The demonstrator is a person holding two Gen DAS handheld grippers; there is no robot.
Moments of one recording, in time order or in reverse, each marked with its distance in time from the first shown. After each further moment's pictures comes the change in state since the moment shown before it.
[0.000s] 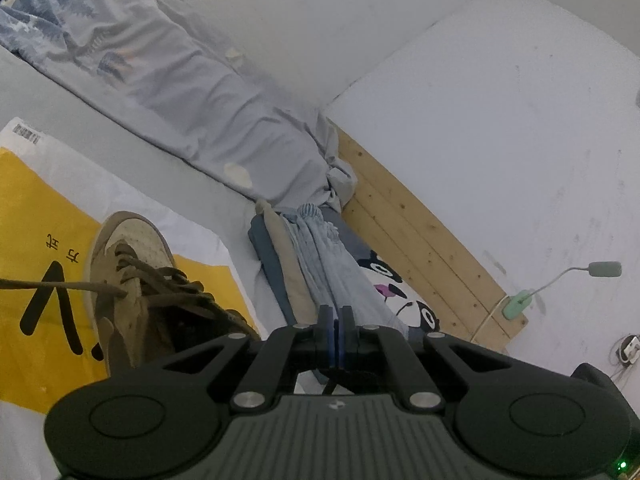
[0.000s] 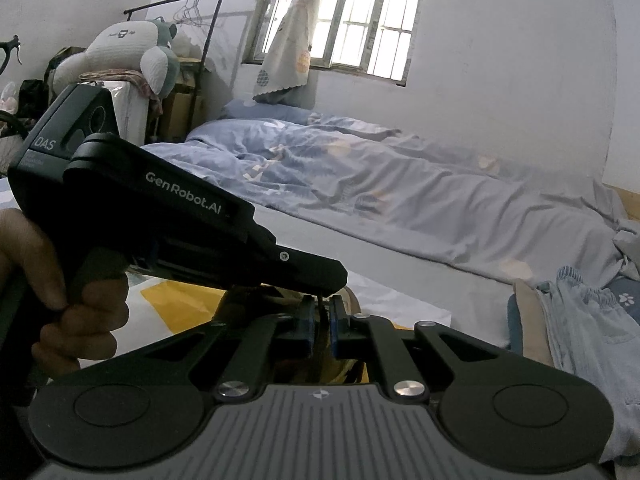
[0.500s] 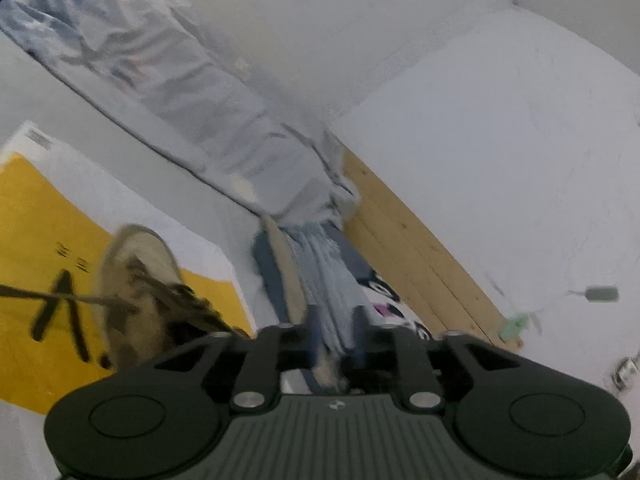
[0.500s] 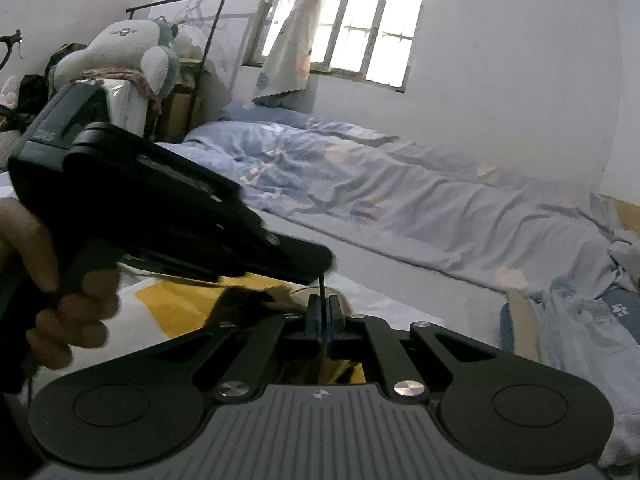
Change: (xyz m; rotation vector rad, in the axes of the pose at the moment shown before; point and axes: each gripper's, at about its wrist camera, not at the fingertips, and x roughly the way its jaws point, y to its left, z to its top) left arm -0.012 0.006 0.009 -0.054 -0.062 0.024; right arm -0.002 -0.005 0.003 -0.023 -0.020 -0.034
